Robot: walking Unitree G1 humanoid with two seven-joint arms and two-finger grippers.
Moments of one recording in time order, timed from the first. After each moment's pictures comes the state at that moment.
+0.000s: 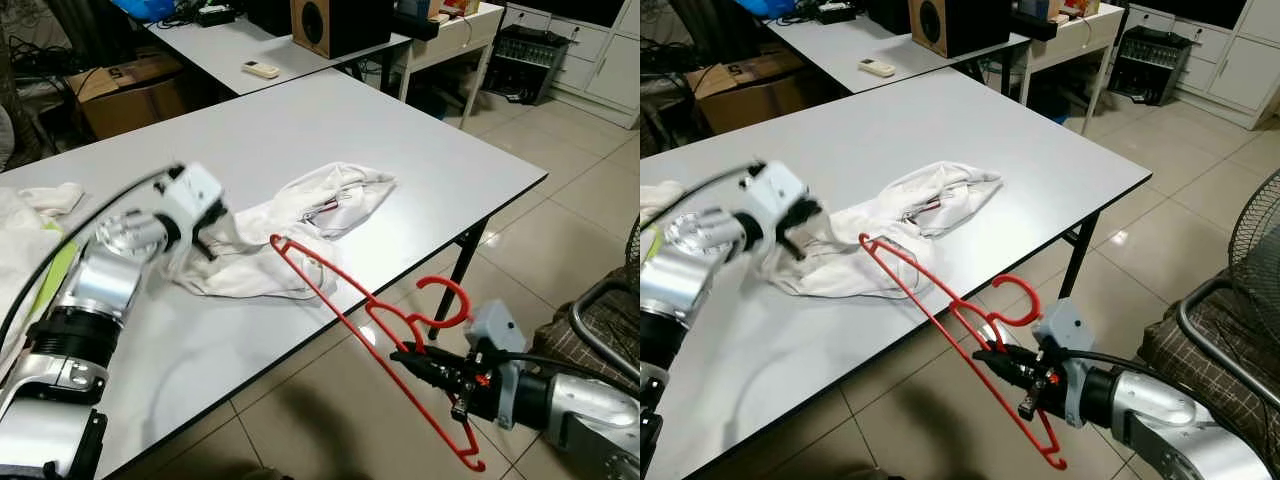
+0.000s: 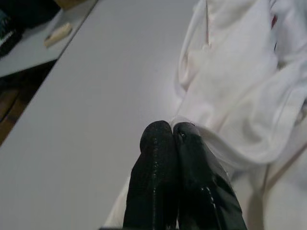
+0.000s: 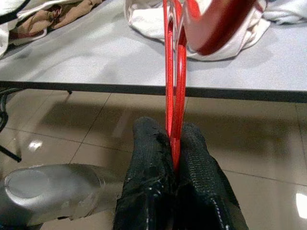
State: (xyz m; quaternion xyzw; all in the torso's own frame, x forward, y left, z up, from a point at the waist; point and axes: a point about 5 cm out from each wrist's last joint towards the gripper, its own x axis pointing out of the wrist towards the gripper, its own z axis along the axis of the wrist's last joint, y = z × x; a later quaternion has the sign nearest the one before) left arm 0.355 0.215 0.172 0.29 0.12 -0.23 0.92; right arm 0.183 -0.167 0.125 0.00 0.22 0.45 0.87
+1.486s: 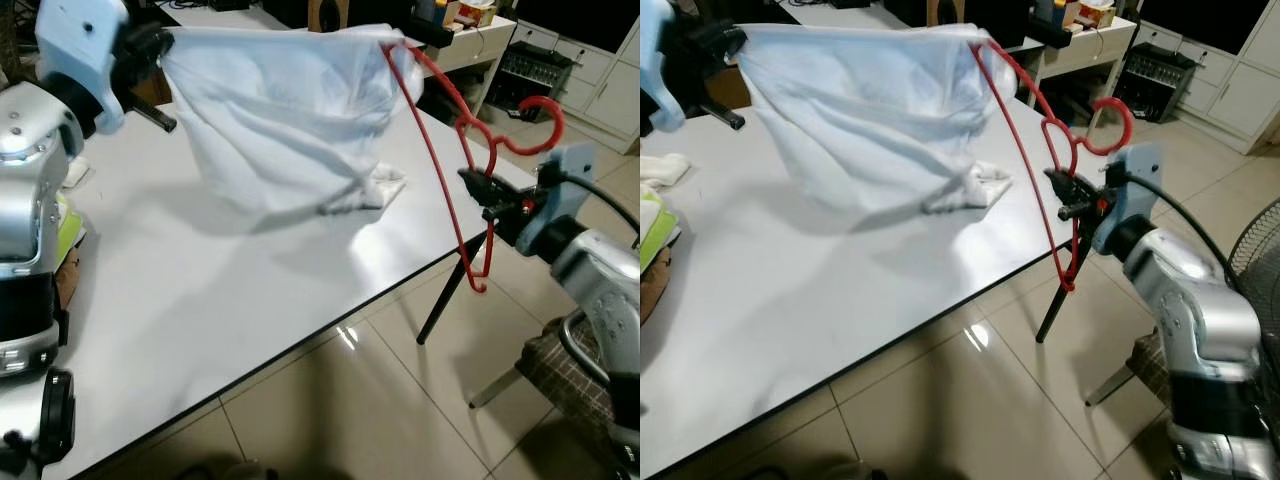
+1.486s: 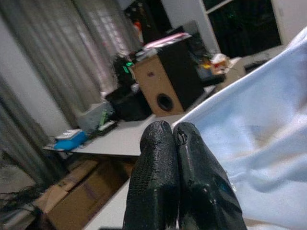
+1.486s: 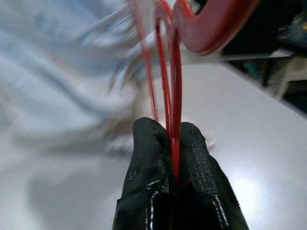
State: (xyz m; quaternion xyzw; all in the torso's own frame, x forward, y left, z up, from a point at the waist) left arm 0.323 0.222 0.320 0.25 -0.11 -0.15 0.95; right arm 0.298 -0.211 0.190 0.02 0.06 0.23 0.97
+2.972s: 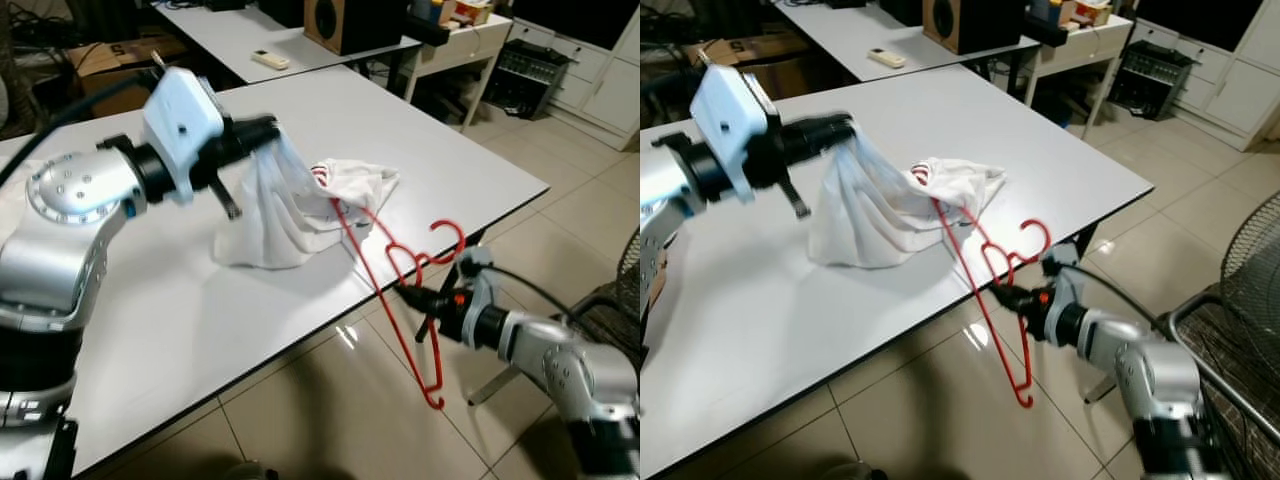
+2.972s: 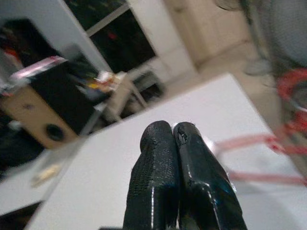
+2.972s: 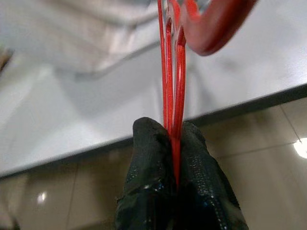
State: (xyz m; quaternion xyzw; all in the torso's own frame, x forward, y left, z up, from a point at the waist) left arm 0.296 0.165 0.277 0.27 -0.09 -0.40 0.87; right arm 0.277 -0.180 0.102 0.17 0.26 0.29 0.90
